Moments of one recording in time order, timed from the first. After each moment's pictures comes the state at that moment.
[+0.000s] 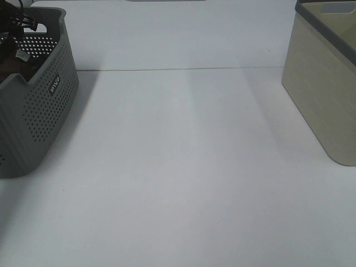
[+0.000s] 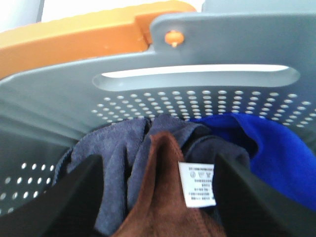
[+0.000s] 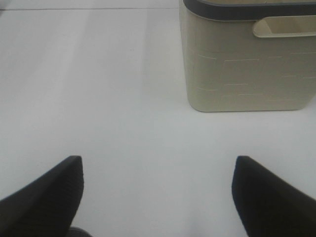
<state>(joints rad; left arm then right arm) 0.05 2.38 -2.20 0.26 0.76 -0.07 -0.01 -0.01 -0.50 0.07 1.07 -0.06</state>
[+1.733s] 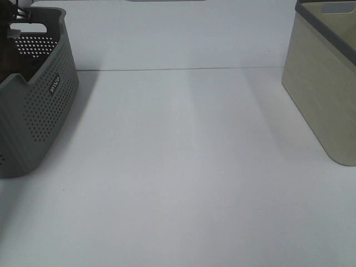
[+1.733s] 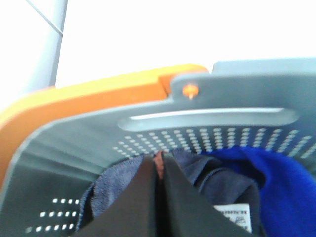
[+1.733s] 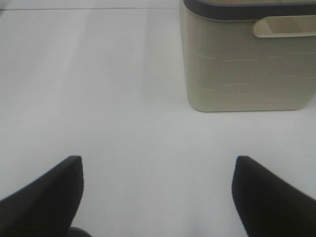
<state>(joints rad) 0.06 2.35 -2.20 0.25 0.69 -0.01 -0.01 -0.01 -0.50 0.07 1.07 -0.06</state>
